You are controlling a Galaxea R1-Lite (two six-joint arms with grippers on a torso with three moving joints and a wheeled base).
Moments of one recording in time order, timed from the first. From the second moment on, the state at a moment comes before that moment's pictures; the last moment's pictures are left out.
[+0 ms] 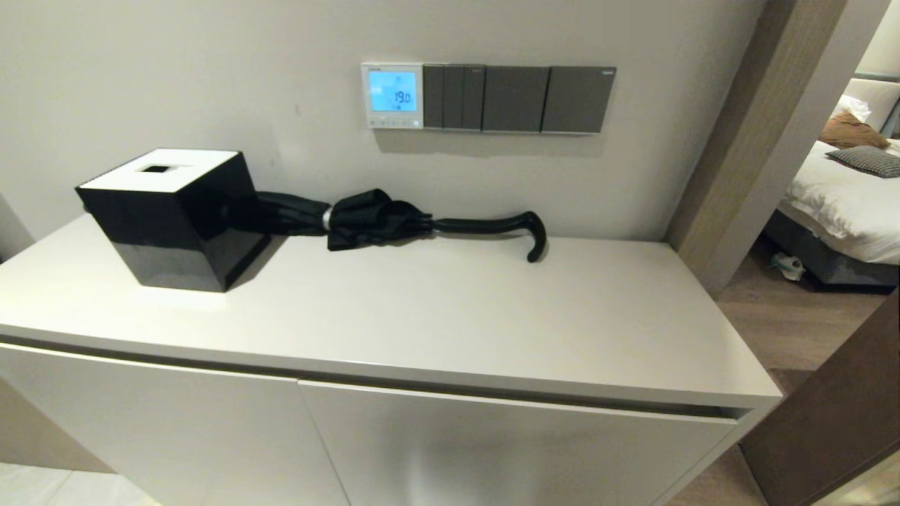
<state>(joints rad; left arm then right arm) 0.00 0.00 0.00 0.01 0.00 0.00 0.00 0.01 0.00 0.00 0.00 0.00</state>
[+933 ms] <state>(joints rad) 0.00 0.00 0.00 0.01 0.00 0.00 0.00 0.01 0.00 0.00 0.00 0.00</state>
